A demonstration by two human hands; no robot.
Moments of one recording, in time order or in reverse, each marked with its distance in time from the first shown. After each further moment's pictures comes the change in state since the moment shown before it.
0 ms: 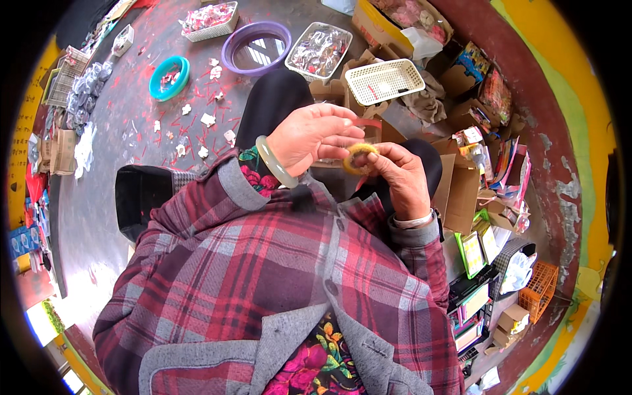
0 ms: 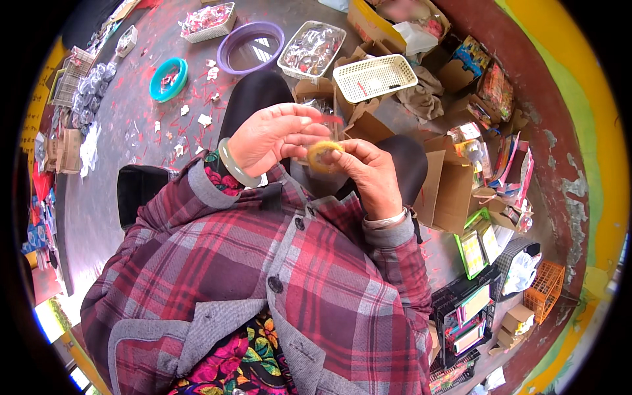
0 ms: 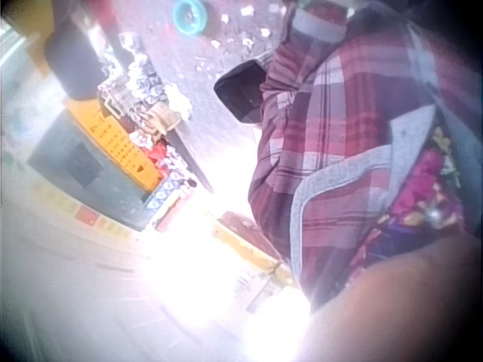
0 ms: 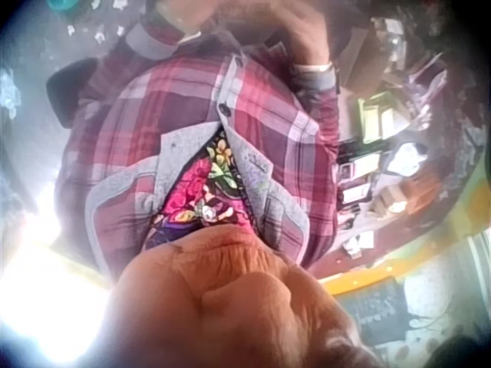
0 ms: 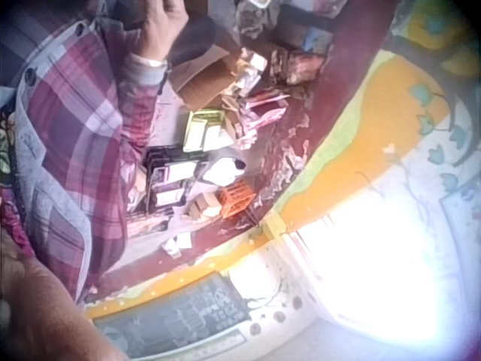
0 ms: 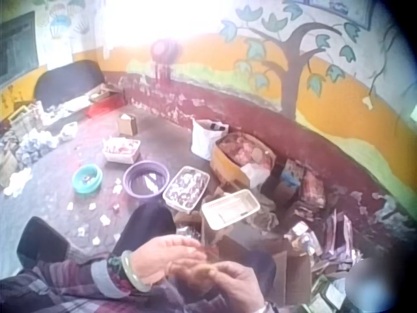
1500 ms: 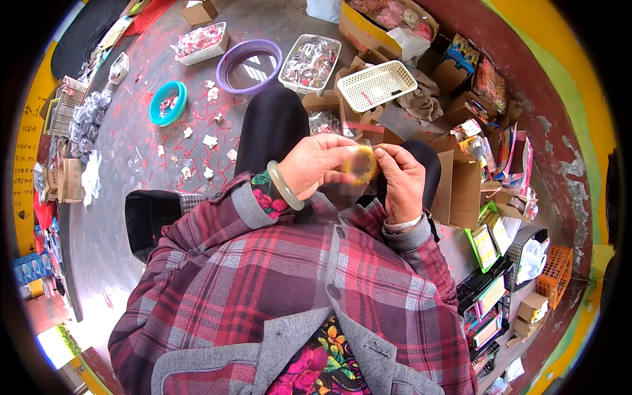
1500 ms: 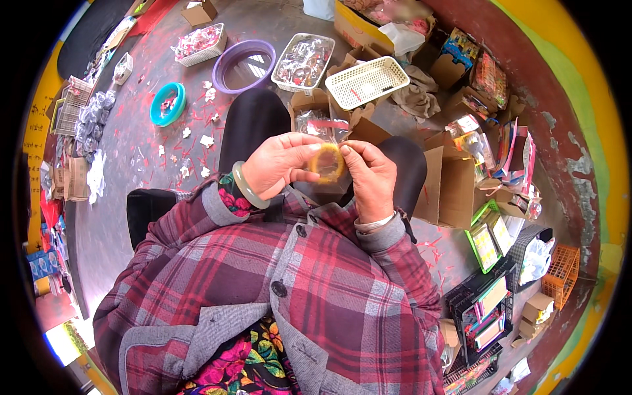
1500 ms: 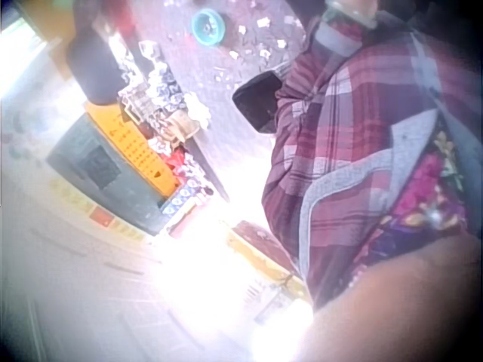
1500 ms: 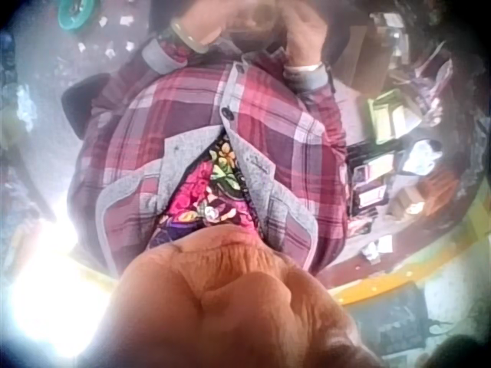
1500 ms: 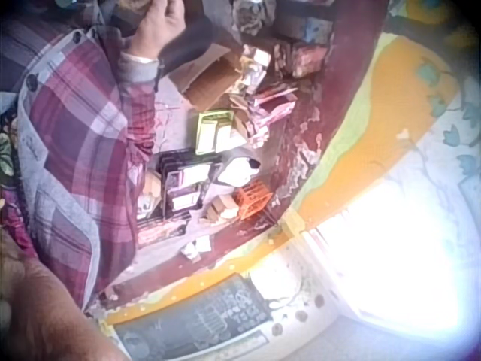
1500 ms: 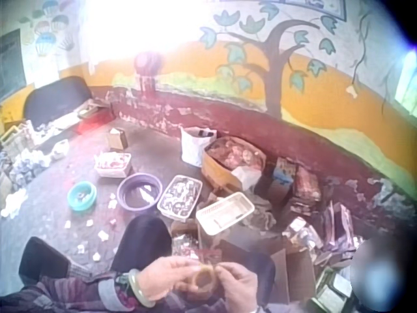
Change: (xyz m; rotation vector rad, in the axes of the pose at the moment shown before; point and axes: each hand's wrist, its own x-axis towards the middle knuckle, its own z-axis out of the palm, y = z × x) left_hand 0.004 -0.022 0.010 0.030 -0.031 -0.058; right_hand 0.003 0.021 0.005 0.078 0.328 -0.308
